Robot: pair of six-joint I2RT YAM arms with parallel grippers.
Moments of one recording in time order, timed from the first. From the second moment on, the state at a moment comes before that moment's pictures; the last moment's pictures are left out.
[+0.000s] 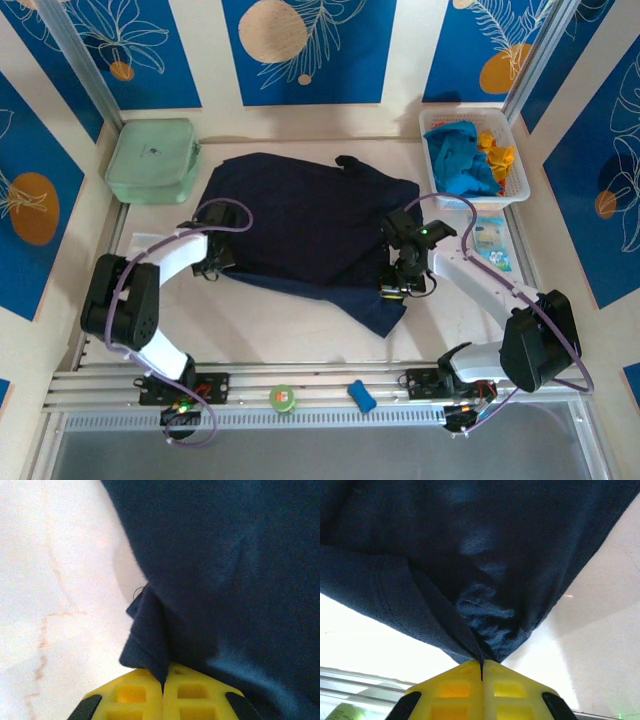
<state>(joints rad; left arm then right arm) -0.26 1.54 0.93 -0.70 -0.34 -0.57 0.50 1.33 0.97 -1.11 -0.17 0.54</state>
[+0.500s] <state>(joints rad) -0.27 1.20 1.03 -1.18 -0.38 -0.55 0.47 1.34 0.97 -1.07 -0.17 0.54</state>
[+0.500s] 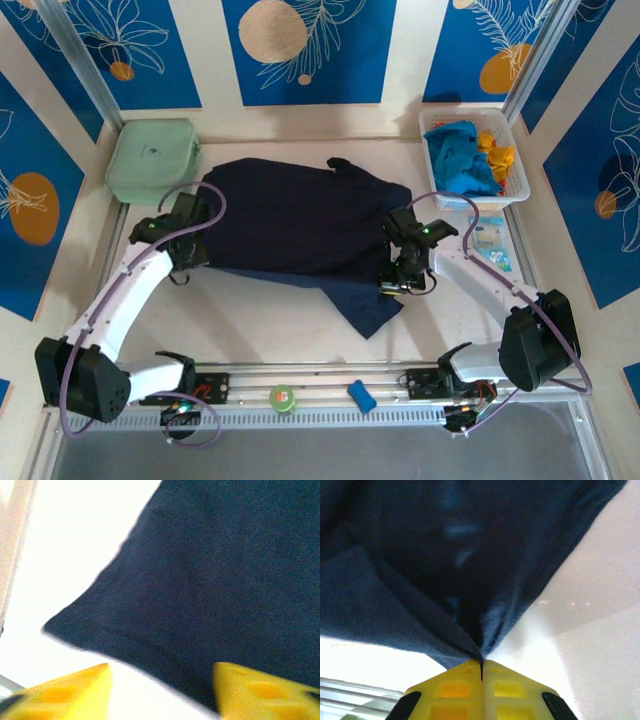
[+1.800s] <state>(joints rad) -0.27 1.40 1.01 -0.99 -0.29 -0.52 0.91 1.51 1.05 -0.92 -0.62 0.45</state>
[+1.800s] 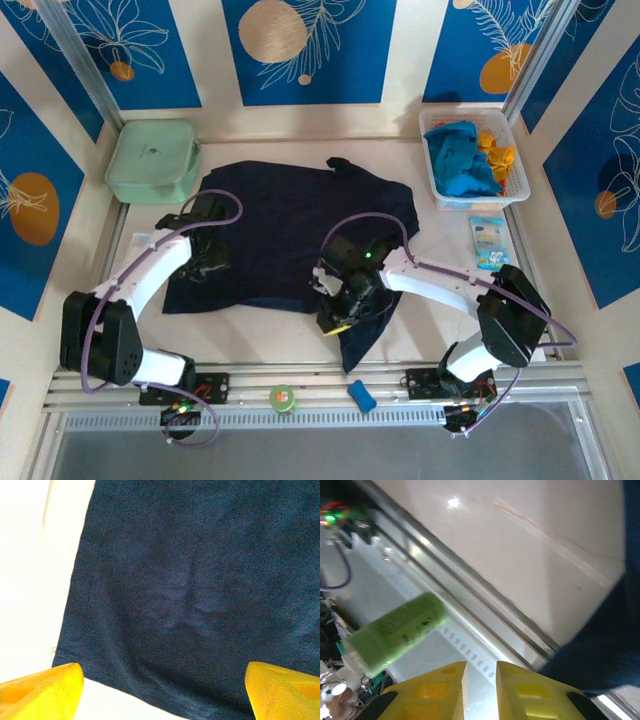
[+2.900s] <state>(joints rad) -0.27 1.75 1.05 -0.82 -0.29 -0.49 0.23 2.03 1.42 -1.01 -0.23 0.51</state>
